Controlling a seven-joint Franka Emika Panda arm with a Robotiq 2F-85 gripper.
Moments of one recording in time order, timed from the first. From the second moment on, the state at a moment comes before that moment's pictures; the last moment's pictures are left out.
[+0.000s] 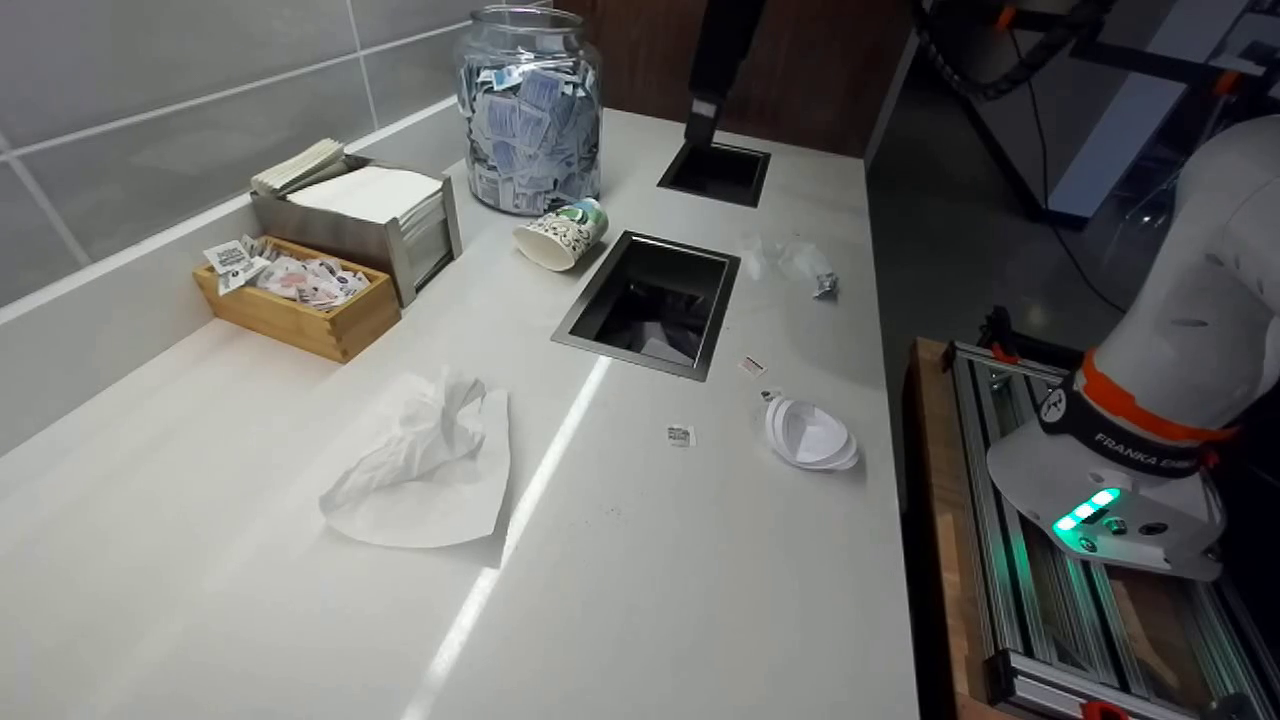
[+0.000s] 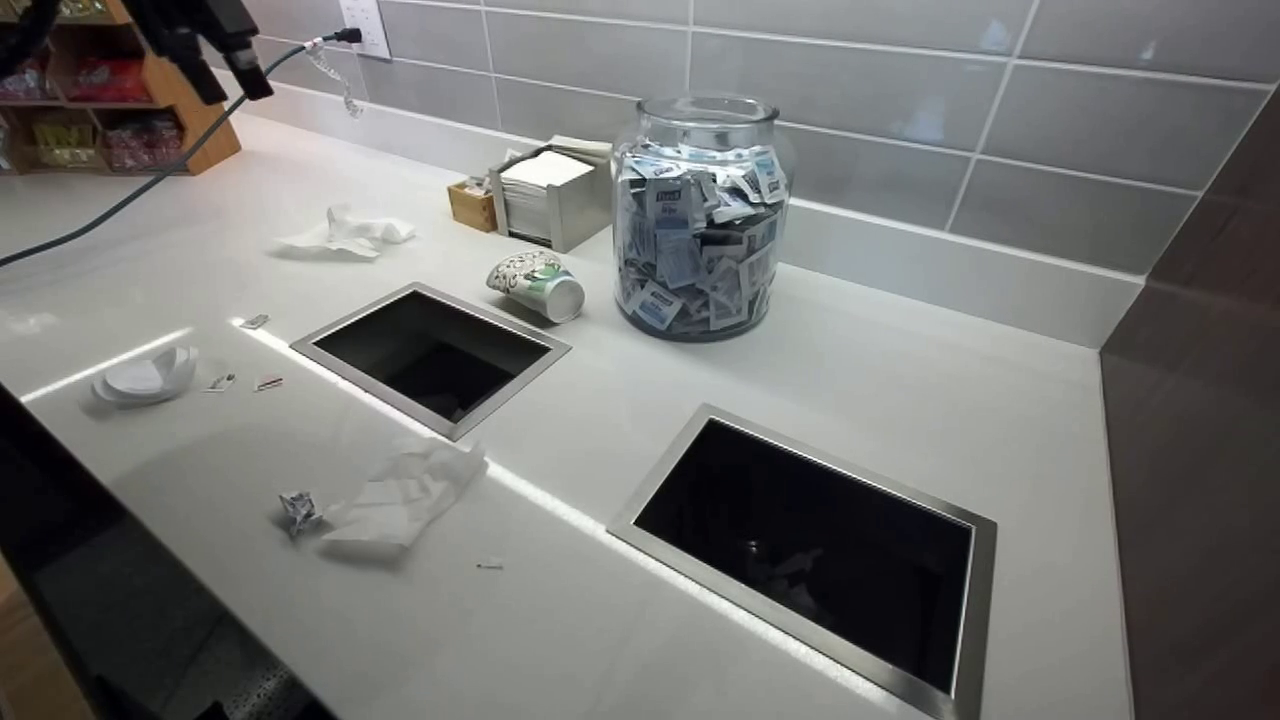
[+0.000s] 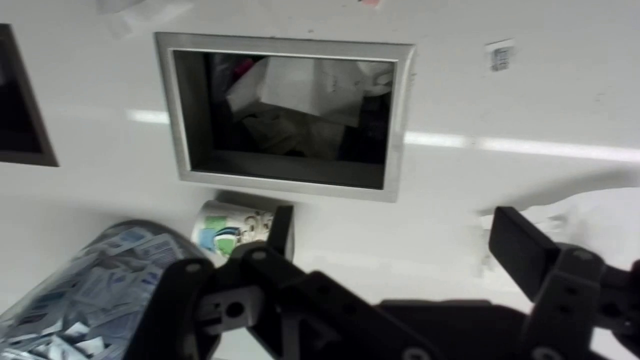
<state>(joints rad) 0.03 -0.40 0.16 -2.33 -0.17 2.05 0.16</state>
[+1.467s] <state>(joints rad) 0.02 0.09 0.11 -2.17 -0.76 2.22 0.52</state>
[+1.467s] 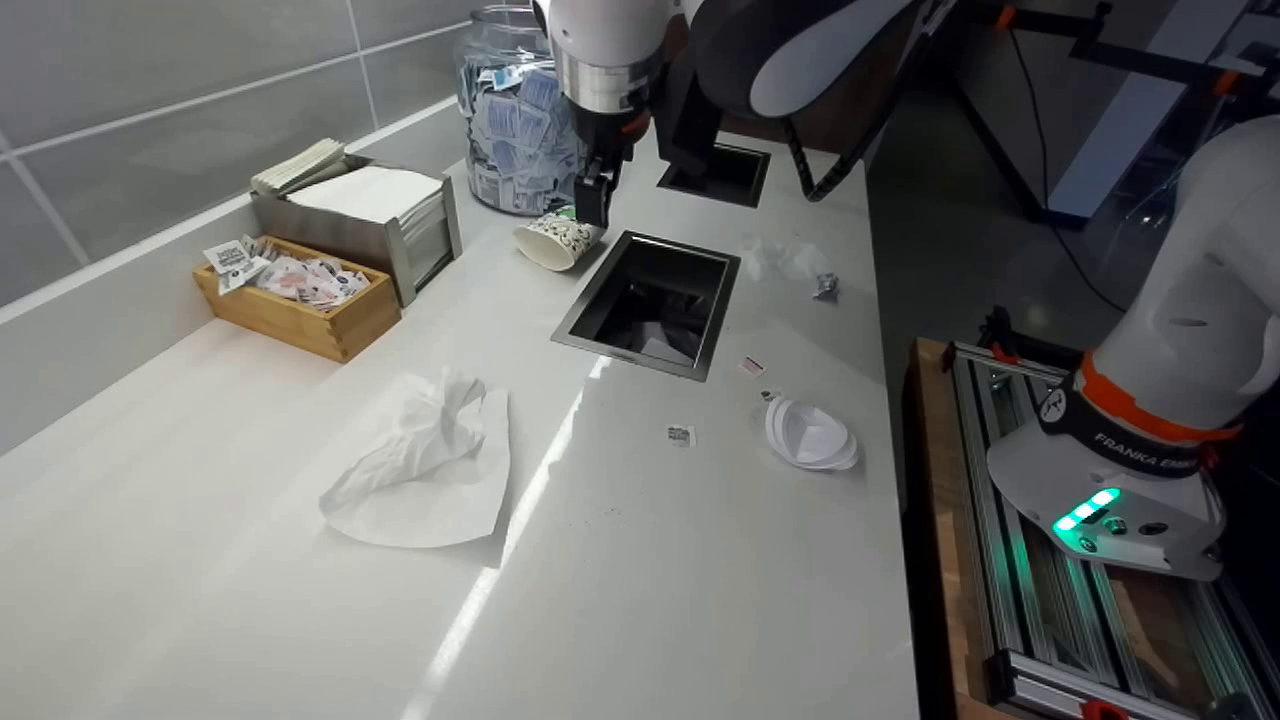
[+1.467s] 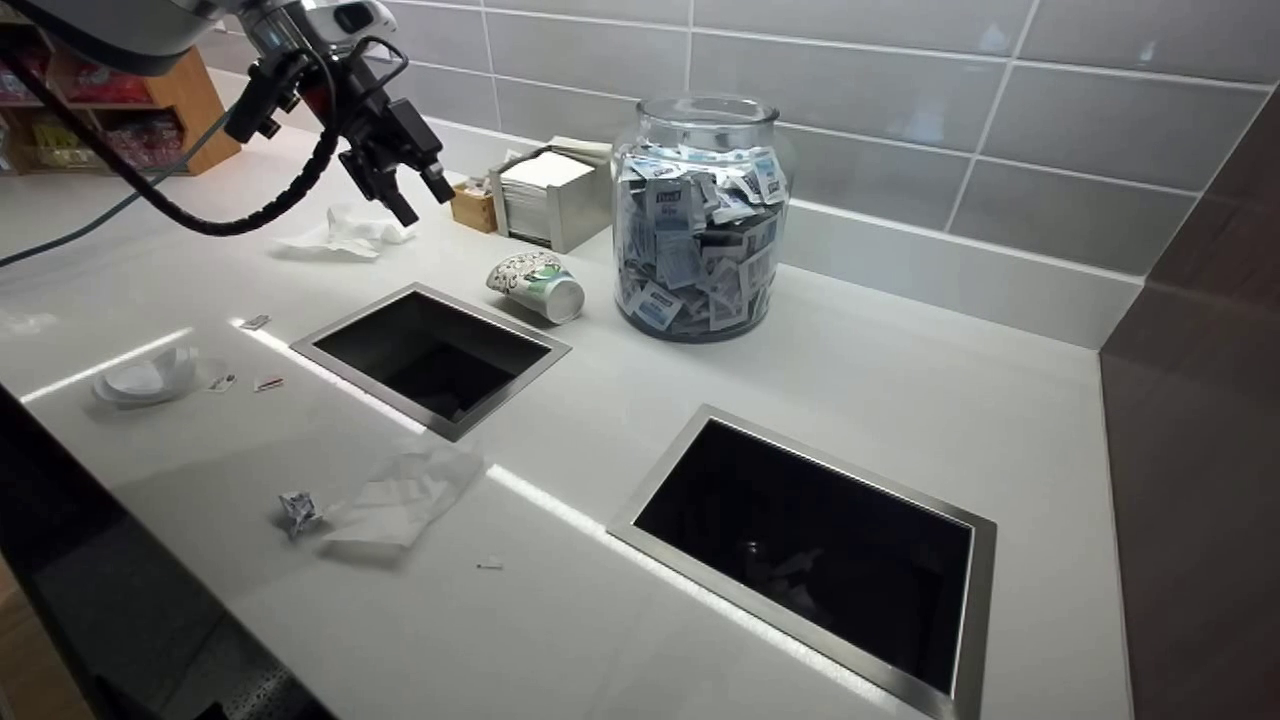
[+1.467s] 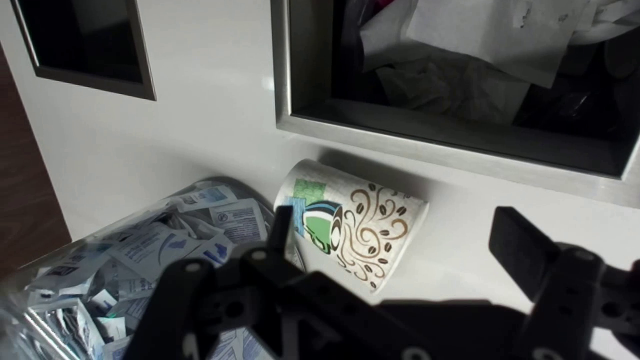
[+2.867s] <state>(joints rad) 0.13 0.46 -0.01 -1.87 -0.91 2.25 0.59</state>
